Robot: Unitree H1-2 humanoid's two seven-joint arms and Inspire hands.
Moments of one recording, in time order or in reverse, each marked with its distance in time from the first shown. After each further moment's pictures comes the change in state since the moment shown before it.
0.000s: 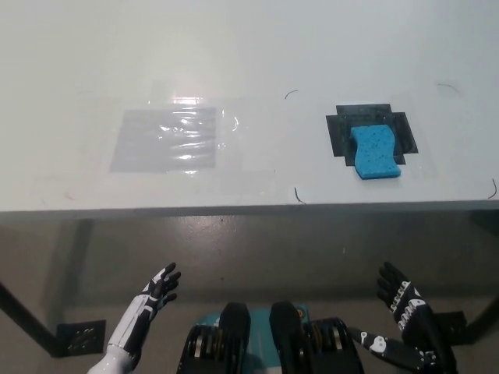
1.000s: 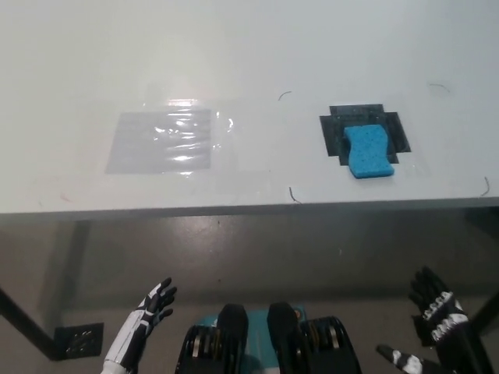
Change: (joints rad) left_arm 0.044 -0.003 0.009 0.001 0.000 -0.002 0.004; right_arm 0.102 -0.047 -0.005 -0.152 0.013 -0.070 -0.022
